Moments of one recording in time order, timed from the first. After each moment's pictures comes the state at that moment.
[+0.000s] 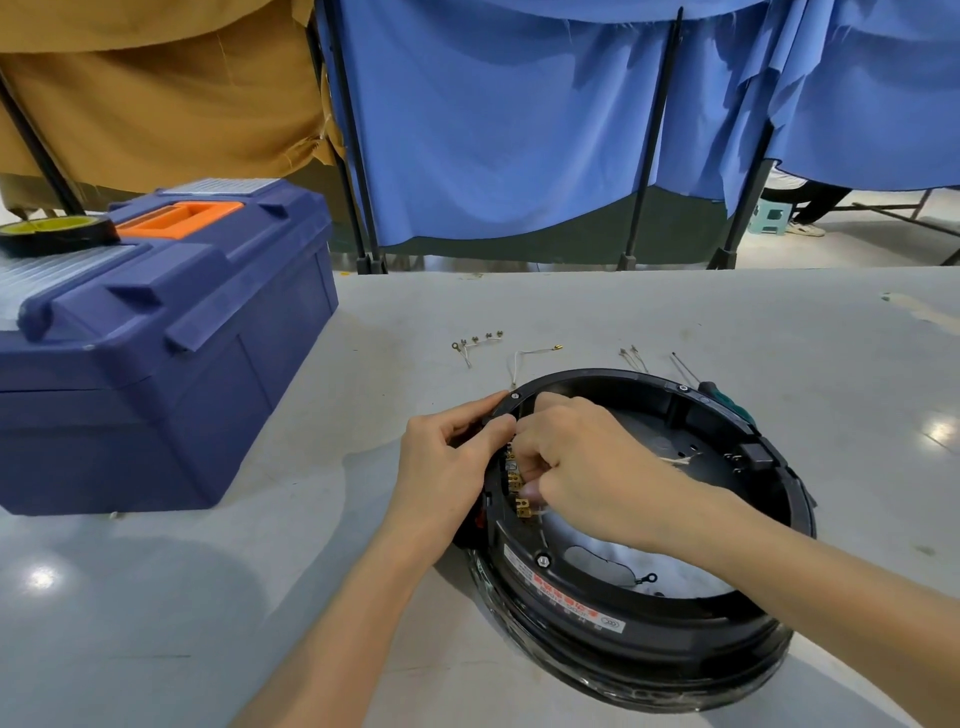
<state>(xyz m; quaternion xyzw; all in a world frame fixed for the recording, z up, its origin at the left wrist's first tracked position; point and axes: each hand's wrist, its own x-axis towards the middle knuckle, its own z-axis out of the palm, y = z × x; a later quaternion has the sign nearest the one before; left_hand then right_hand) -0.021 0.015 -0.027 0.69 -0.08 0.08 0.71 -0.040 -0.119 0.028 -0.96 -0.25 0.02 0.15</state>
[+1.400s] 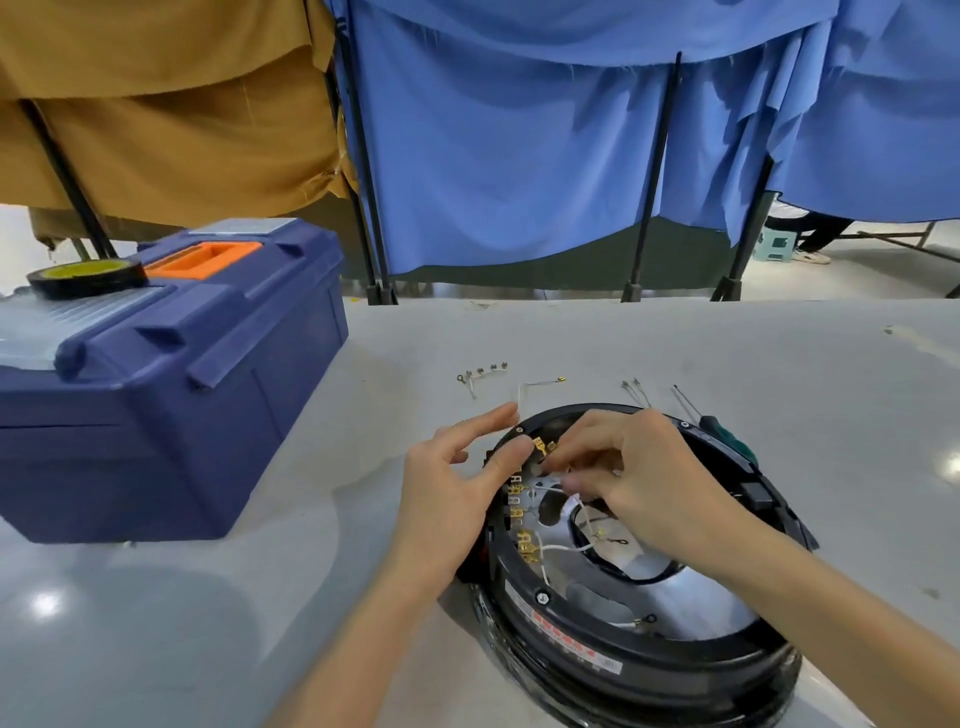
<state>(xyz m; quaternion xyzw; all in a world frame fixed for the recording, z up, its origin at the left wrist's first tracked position) -0.029 0.015 -0.011 0.77 -0.09 0.14 0.62 -0.043 -0.155 0.030 -0.90 -0.16 -0.06 0.41</state>
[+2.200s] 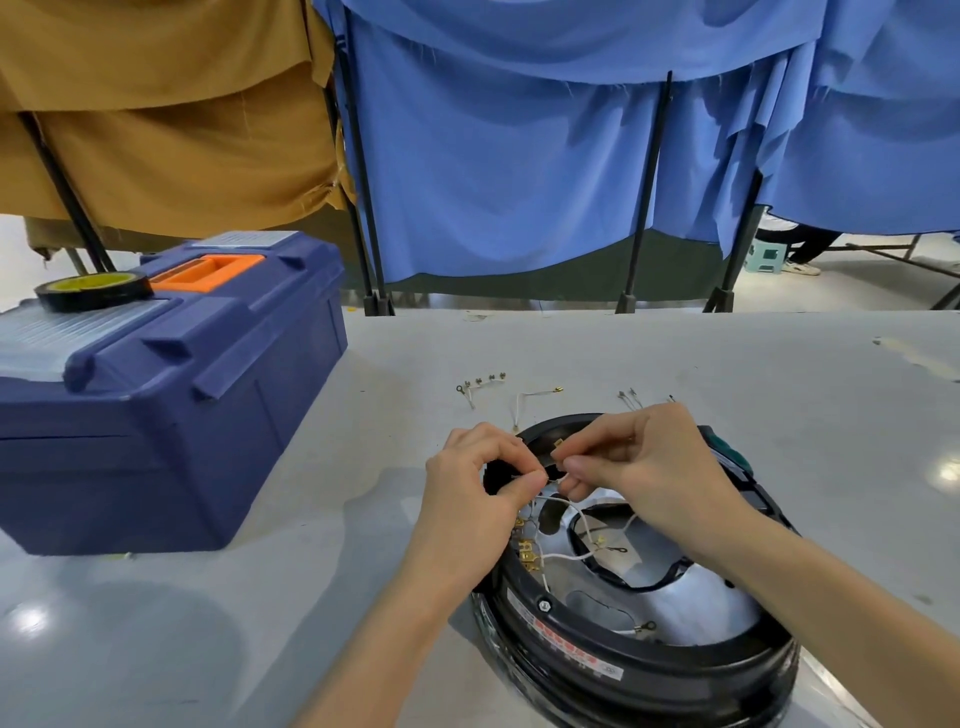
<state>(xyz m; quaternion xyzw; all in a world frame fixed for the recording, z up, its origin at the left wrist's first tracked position) -0.036 0.007 0.000 0.81 -0.13 0.13 0.55 -0.038 -0.162 0.031 -0.82 -0.11 -0.04 0.57</state>
